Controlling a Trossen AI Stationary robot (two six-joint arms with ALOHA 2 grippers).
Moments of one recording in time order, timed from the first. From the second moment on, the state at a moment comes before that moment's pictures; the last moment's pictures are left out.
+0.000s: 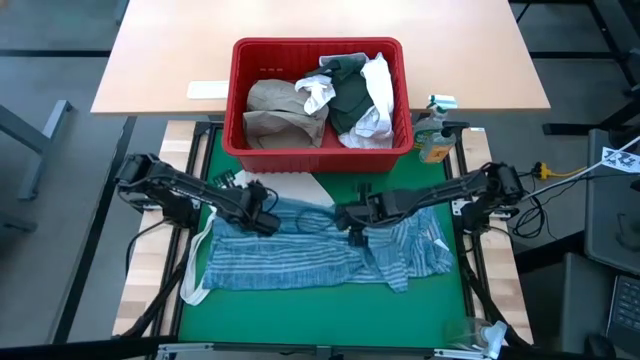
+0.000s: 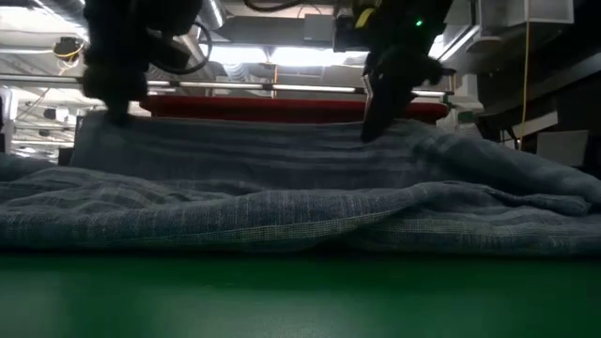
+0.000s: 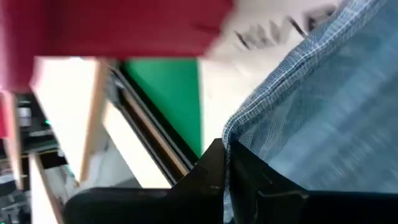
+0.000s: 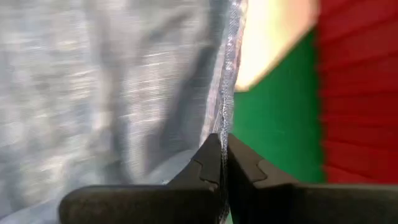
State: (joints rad) left arm -0.22 1.57 1.14 -1.57 -0.54 -0.92; right arm 0.18 1.74 1.35 -0.83 0.33 0.10
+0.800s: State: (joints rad) left arm -0.68 1.57 1.15 -1.19 -0.04 -1.05; right arm 0.36 1.74 1.35 -0.76 -0.07 0.10
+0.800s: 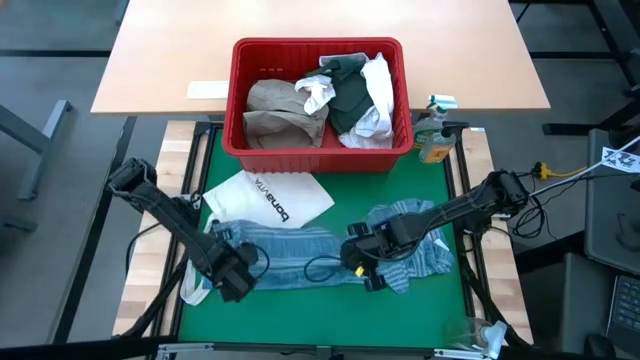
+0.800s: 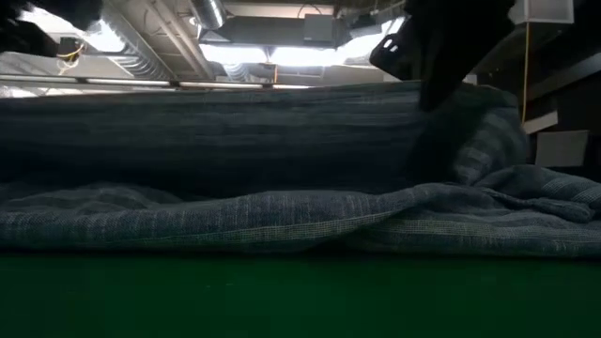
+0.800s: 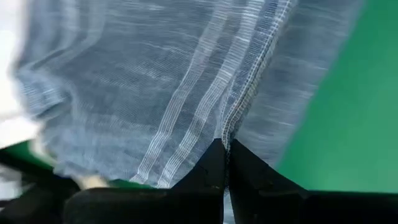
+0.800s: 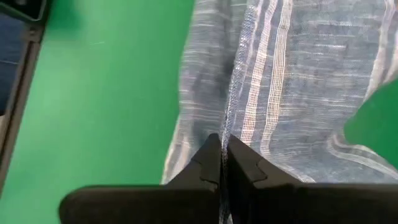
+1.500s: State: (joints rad) left arm -0.74 1.57 1.15 -1.05 -0.03 -1.05; right arm 0.36 1.74 1.35 -0.76 -0.21 0.10
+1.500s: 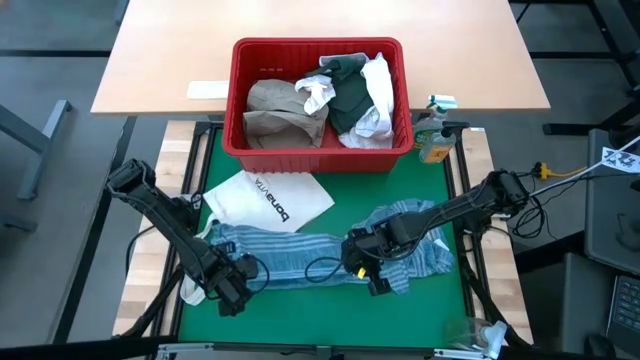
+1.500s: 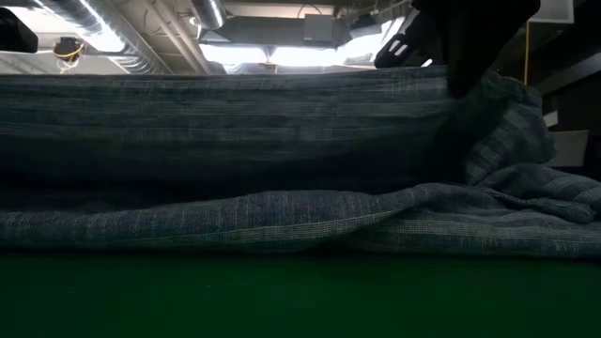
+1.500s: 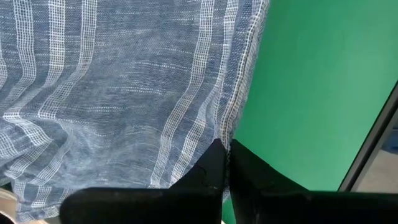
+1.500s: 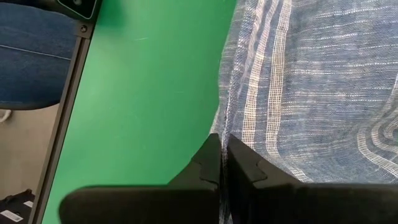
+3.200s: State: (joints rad) left arm -0.70 1.57 0.97 -0.82 -0.31 -1.12; right arm 0.62 1.74 1.32 -1.25 -0.02 0.42
